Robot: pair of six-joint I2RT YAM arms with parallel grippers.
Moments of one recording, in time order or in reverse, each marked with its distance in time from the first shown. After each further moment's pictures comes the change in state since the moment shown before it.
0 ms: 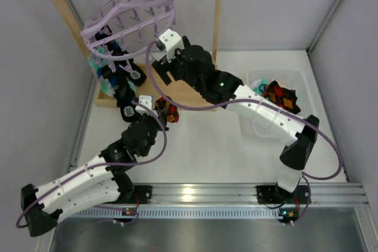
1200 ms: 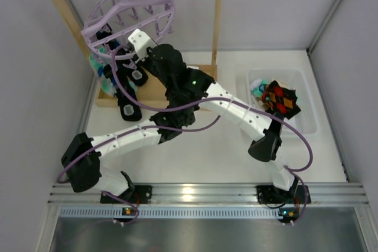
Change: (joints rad) left arm -0.011 0.657 0.424 0.294 -0.462 0.558; right arm 0.081 0.291 0.438 -0.101 0.142 -0.161
